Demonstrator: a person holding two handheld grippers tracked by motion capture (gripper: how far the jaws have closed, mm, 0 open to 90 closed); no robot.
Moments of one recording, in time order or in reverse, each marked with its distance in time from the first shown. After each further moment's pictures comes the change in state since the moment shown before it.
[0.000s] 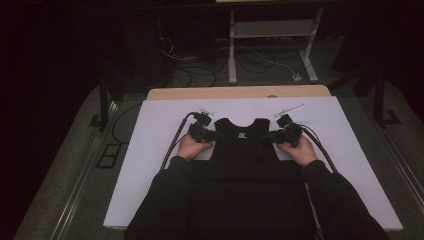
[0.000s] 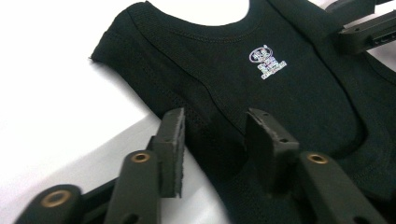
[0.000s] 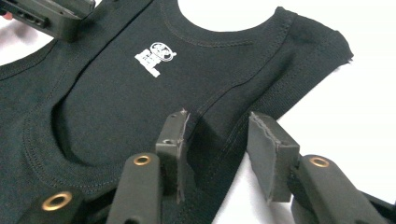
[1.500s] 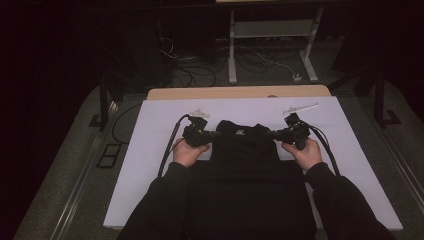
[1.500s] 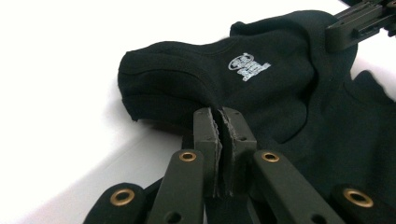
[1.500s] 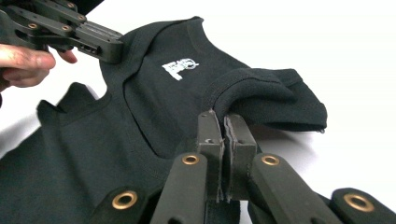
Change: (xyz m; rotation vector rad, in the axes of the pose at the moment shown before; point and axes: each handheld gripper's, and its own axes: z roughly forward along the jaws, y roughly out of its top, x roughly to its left) left arm -0.032 -0.011 -0.047 -0.156 -0.007 0.068; right arm 0.024 0.000 -0.047 -0.128 0.136 0.043
